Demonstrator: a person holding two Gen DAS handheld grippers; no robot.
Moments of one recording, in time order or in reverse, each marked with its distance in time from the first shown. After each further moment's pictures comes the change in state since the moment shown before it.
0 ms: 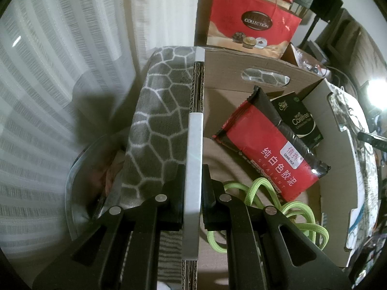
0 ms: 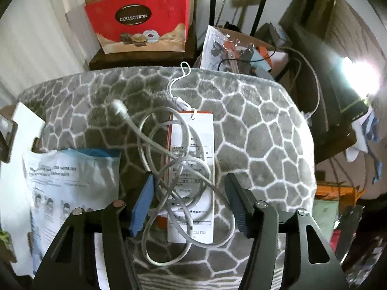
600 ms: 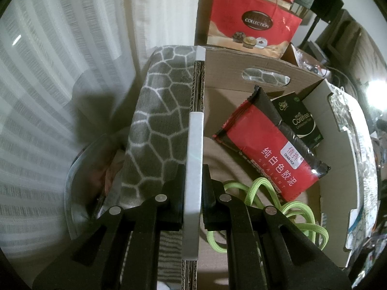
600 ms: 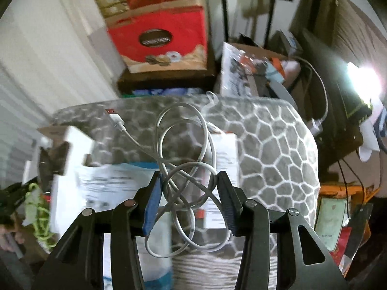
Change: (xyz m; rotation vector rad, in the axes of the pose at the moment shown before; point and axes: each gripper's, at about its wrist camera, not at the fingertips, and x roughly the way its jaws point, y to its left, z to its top) left arm 0.000 -0.002 -0.001 -0.003 0.001 -0.001; right arm -0.066 0.018 0.013 0.009 -0.069 0.153
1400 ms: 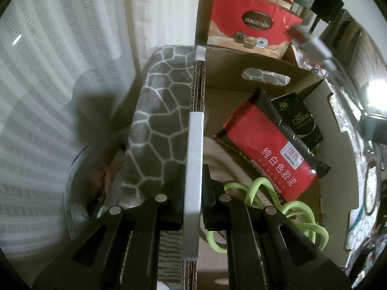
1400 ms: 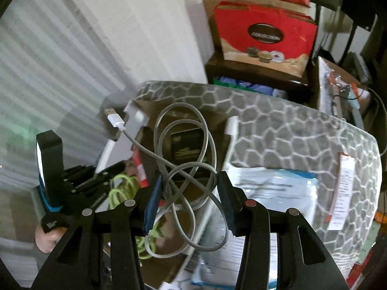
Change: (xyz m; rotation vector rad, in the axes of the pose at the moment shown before) left arm 0.000 0.001 0.000 -0.002 0.000 -0.002; right arm 0.015 0.186 0.007 -0.197 0.098 0.248
